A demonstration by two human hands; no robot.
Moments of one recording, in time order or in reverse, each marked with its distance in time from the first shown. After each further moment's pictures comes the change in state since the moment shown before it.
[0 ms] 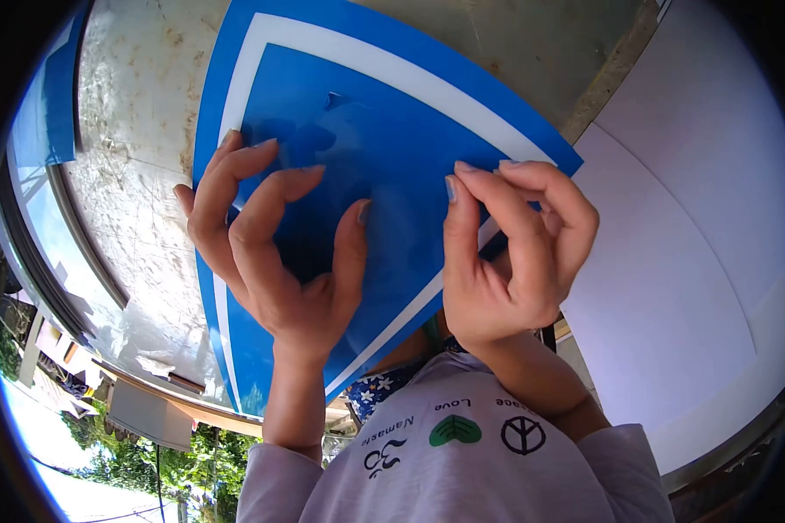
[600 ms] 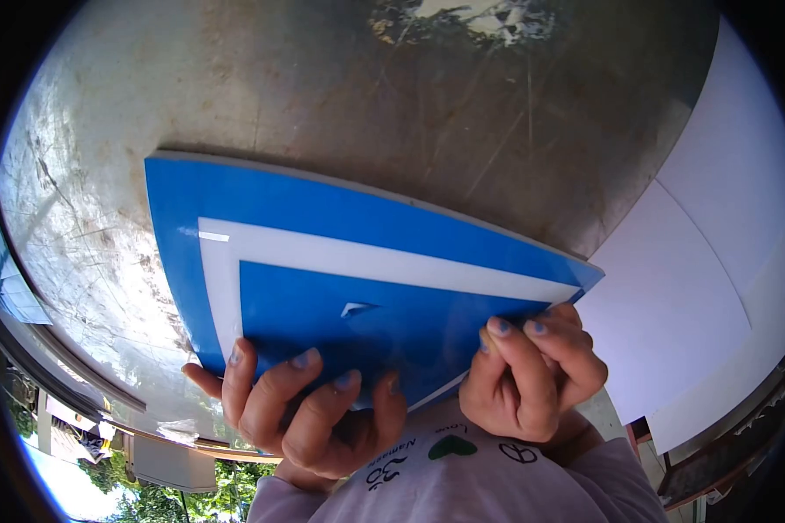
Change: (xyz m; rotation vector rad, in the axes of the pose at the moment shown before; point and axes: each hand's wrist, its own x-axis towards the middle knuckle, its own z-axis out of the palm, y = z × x) left_hand 0.010 0.003 -0.007 0.038 -0.189 0.008; right_hand 0.016 -0.011 -0.024 -0.188 -0.260 0.090
